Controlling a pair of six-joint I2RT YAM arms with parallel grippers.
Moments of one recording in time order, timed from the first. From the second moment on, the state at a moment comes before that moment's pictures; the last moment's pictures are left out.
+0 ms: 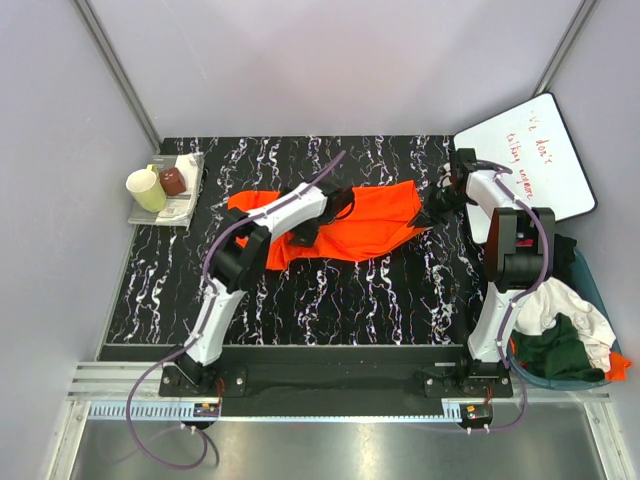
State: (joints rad) left arm -0.70 2.30 1.95 -1.32 -0.76 -0.41; right arm 0.00 1.98 1.50 -0.81 -0.48 0.47
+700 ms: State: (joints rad) left arm -0.66 1.53 1.19 -0.88 -0.05 -0.67; right arm 0.00 2.02 1.50 -0.81 -0.50 0.47
